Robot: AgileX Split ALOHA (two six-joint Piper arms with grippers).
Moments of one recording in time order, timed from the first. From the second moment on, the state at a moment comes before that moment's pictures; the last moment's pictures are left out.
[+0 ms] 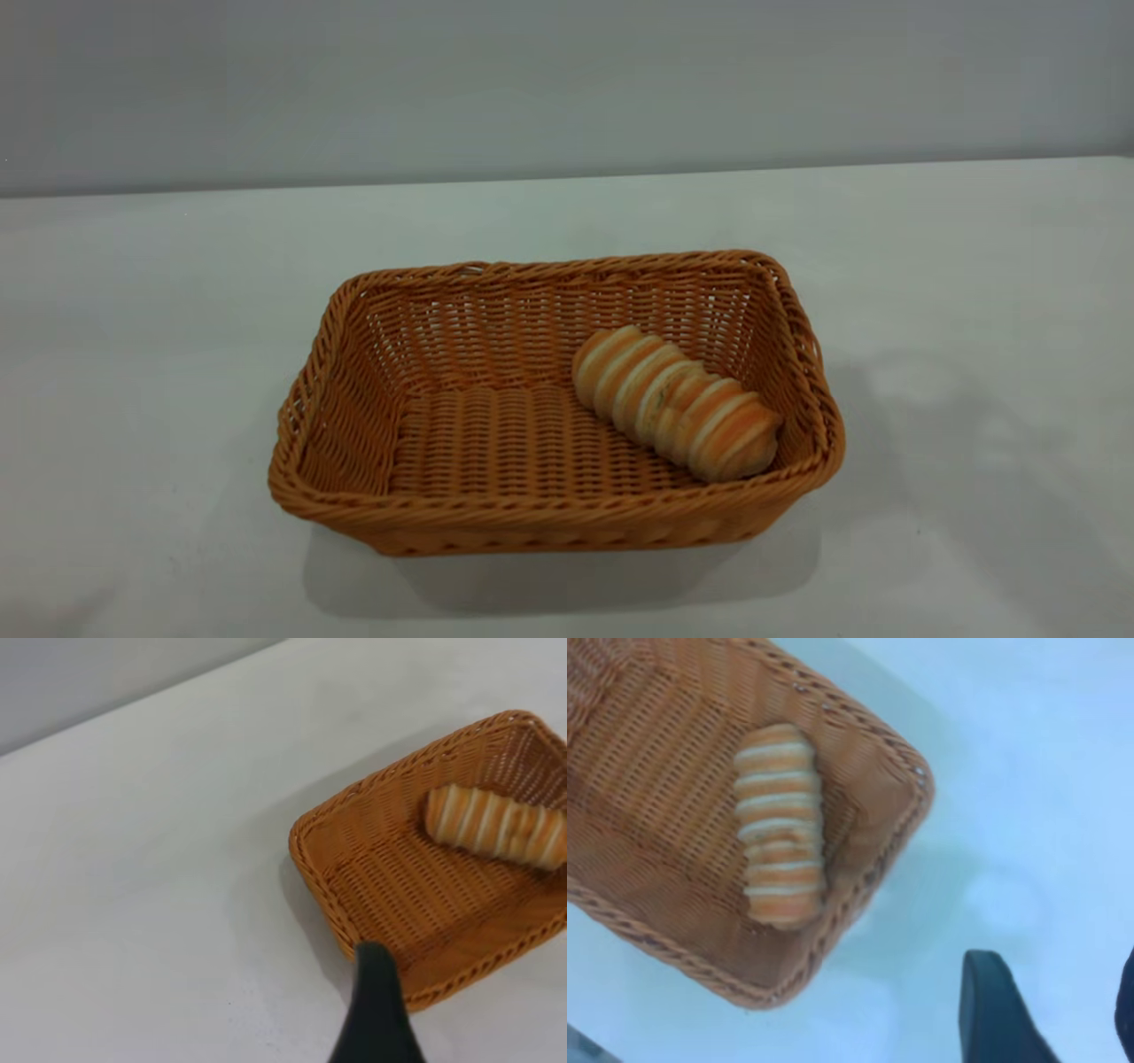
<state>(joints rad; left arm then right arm) -0.16 0.88 -1.04 -0.27 0.87 0.32 0.32 1.56 -1.42 0.13 0.97 -0.33</state>
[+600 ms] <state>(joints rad) -0.16 0.52 -0.93 -0.20 1.05 0.21 0.30 1.11 -1.22 0.13 1.09 -0.27</state>
